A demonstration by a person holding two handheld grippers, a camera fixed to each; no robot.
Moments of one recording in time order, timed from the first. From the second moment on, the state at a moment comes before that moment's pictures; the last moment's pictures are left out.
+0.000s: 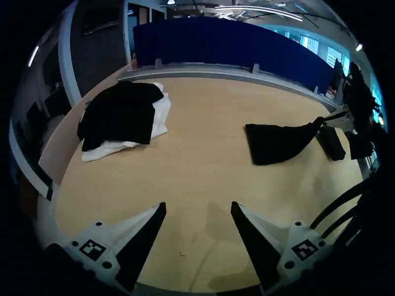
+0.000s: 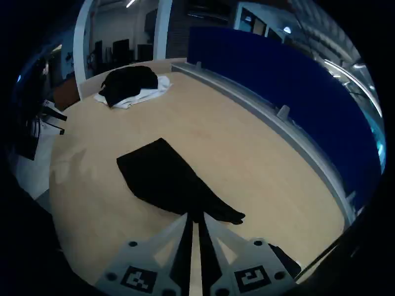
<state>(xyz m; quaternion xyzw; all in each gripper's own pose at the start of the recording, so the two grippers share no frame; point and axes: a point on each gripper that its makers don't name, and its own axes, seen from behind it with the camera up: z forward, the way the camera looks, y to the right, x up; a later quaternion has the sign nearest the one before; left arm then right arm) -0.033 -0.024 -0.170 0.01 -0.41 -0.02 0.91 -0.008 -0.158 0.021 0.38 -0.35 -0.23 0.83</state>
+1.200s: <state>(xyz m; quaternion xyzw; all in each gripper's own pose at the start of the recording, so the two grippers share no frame) -0.036 -0.029 -0.185 0.03 -0.40 -0.04 0.92 -0.071 -0.324 -0.006 0.53 -0.35 -0.32 0.70</state>
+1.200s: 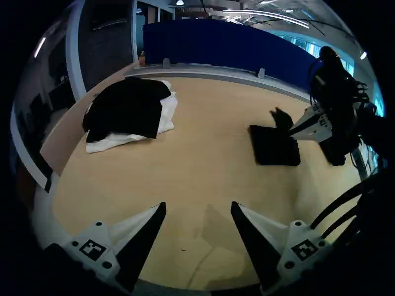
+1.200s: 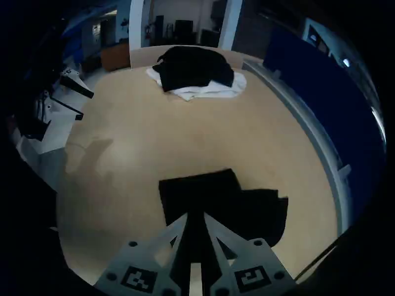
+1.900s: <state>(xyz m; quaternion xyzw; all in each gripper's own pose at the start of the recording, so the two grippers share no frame) -0.037 -0.032 -0.187 0.04 -0.40 -0.05 0.92 -0.113 -0.343 -0.021 0.53 -0.37 -0.27 0.71</state>
